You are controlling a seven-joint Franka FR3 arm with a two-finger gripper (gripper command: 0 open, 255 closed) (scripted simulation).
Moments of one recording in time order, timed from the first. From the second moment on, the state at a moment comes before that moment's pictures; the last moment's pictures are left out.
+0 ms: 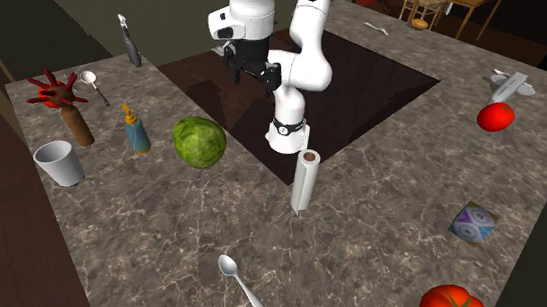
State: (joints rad) arm 0.02 -0.75 -0.04 -2.38 -0.10 1.47 0.16
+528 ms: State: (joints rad) arm 0.08 -0.75 0.07 -2.48 -0.01 1.59 0.28
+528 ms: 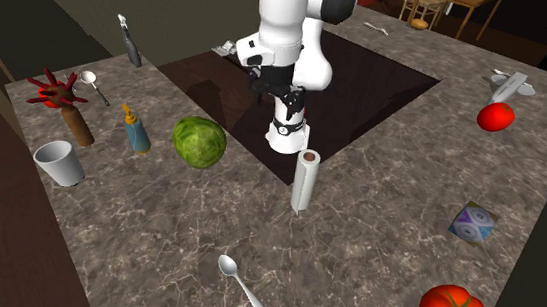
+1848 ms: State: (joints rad) arm 0.18 -0.58 0.28 -2.64 0.16 1.96 0.49
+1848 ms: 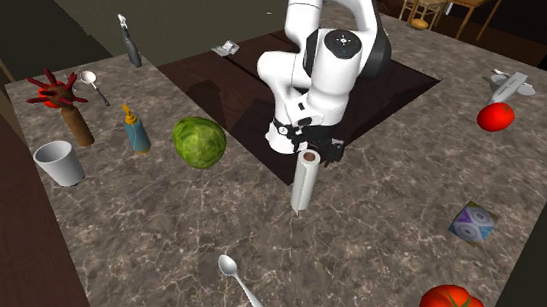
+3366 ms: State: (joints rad) arm 0.18 -0.61 0.27 -2.57 0.15 1.86 0.49
